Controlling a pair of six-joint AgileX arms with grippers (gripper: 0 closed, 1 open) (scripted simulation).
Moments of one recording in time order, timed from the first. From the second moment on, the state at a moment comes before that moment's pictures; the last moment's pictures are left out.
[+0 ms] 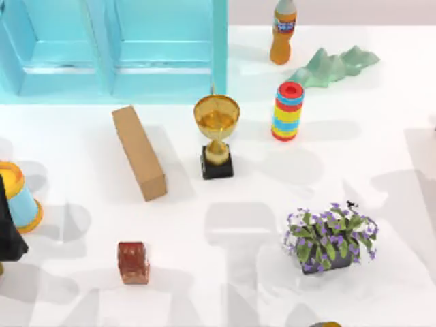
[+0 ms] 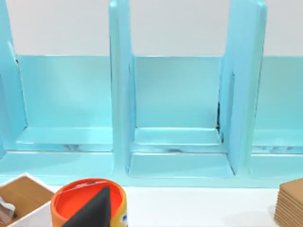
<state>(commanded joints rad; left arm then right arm) 0.00 0.00 0.00 0.00 0.00 0.00 0.33 0.58 0.66 -0.42 -0.08 0.23</state>
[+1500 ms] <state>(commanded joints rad) 0.00 0.00 0.00 0.00 0.00 0.00 1.09 2.69 2.94 -1.76 0.06 1.07</state>
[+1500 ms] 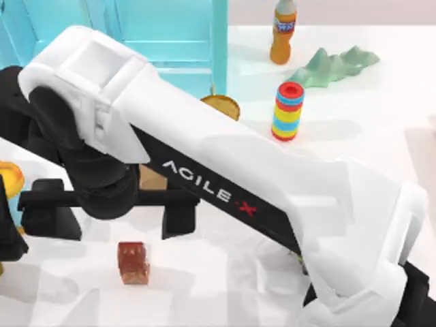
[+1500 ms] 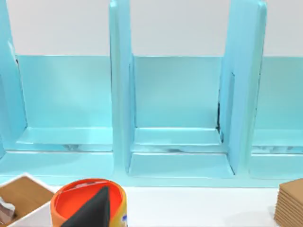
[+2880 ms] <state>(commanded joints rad) 0.00 0.00 0.00 0.00 0.00 0.00 1.08 2.59 2.38 -1.31 0.10 1.10</state>
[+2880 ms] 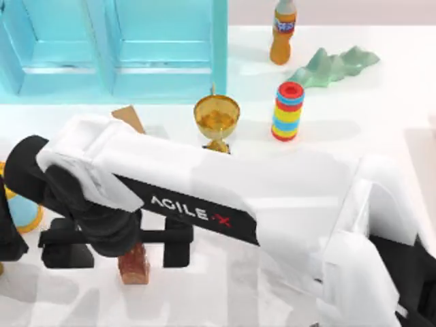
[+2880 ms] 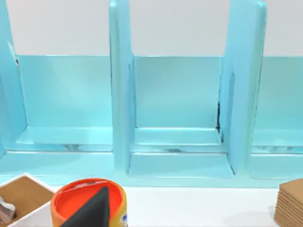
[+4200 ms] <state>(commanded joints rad) 0.00 0.00 0.00 0.00 0.00 0.00 1.08 2.55 2.21 -1.18 0.10 1.10</state>
